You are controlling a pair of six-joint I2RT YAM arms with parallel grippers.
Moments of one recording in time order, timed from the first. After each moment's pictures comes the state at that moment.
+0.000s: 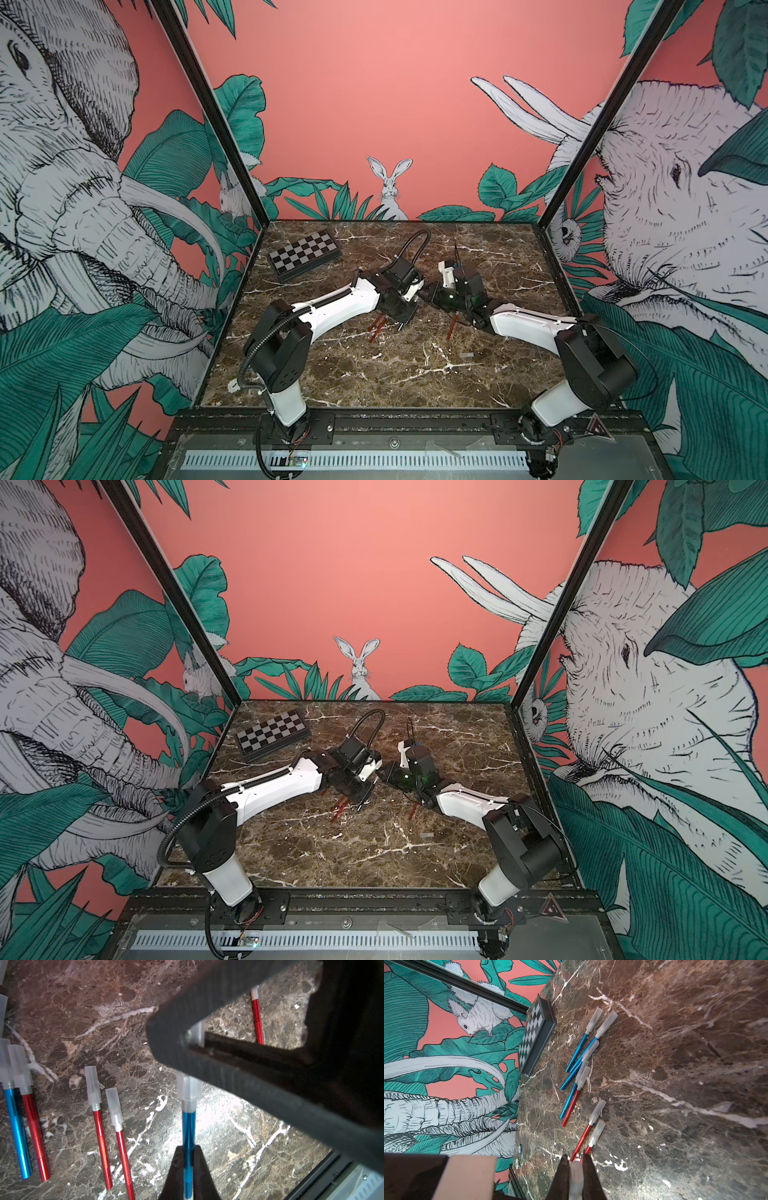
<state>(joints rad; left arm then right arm) -0.82 1.73 1.31 -0.74 0.15 -0.16 0.56 1.56 0.78 0.27 -0.35 0.93</state>
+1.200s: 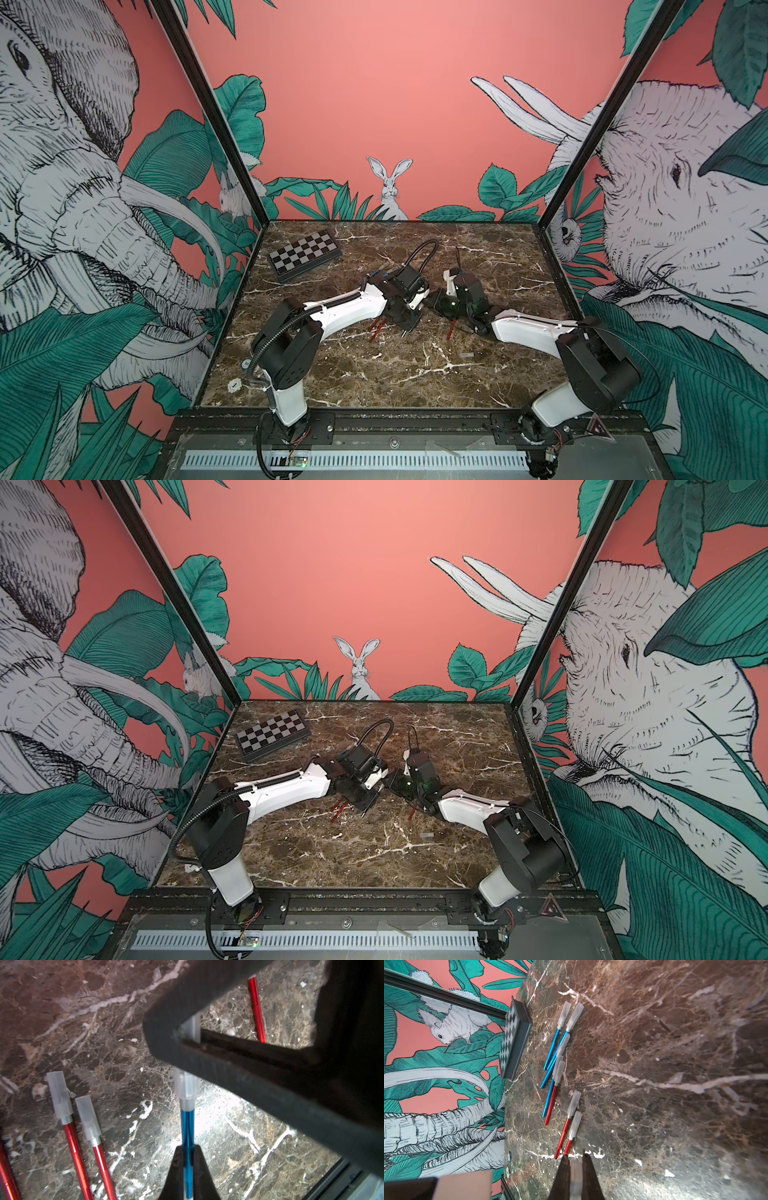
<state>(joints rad) -0.87 1.77 1.27 -0.70 0.14 -0.13 0.57 1.54 0.71 0.25 -0.28 0.97</state>
